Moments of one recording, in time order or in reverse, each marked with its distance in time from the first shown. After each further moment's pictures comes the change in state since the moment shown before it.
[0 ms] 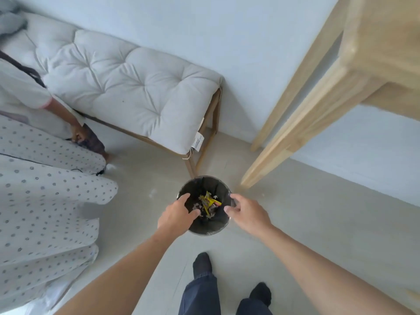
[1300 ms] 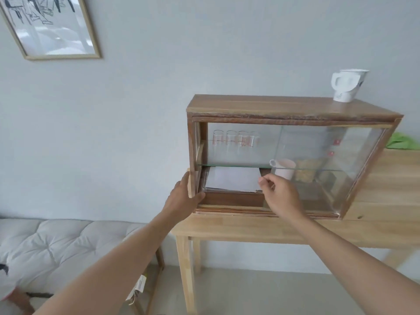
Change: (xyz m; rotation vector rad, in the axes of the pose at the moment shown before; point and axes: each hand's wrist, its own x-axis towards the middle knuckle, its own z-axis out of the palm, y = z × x) left_hand -0.303 0.446 -0.212 -0.086 0.373 0.932; right_hand -0.375 0.038 -0.473 0.225 1.229 -0.269
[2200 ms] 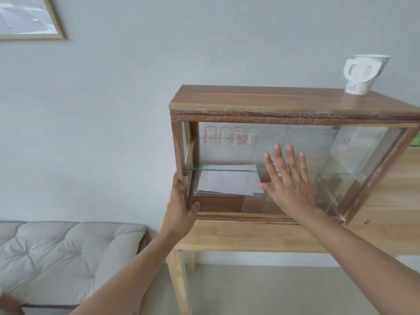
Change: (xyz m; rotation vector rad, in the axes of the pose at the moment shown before) left_hand 0.021 -0.007 0.048 -0.224 0.094 0.073; right_hand 0.081 0.090 0.020 -0.841 0.282 -0.669
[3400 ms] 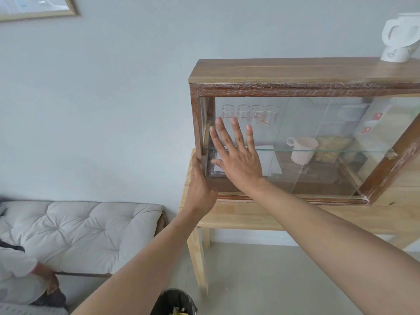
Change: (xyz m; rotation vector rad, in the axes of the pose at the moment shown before) left_hand -0.010 0.024 -0.006 -0.039 -0.057 -0.006; right_hand 0.089 -0.166 -0.011 0.019 0.050 -0.046
